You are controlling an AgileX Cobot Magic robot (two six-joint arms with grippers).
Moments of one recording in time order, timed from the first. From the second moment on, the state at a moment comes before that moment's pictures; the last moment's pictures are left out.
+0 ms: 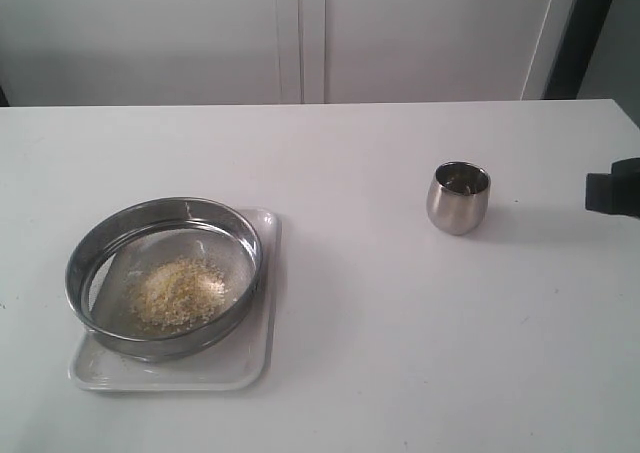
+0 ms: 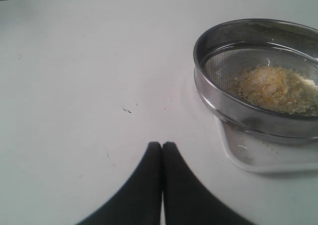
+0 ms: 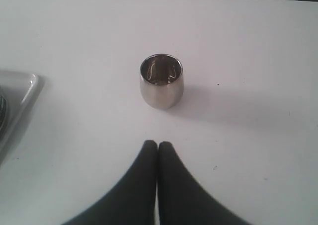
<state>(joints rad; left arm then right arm) -0.05 0.00 0.03 -0.10 0.40 0.13 0.21 0.81 -0.67 0.02 0.50 0.10</state>
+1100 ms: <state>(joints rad) -0.05 0.00 0.03 -0.10 0.40 0.13 0.16 0.72 -0.67 0.02 0.50 0.10</state>
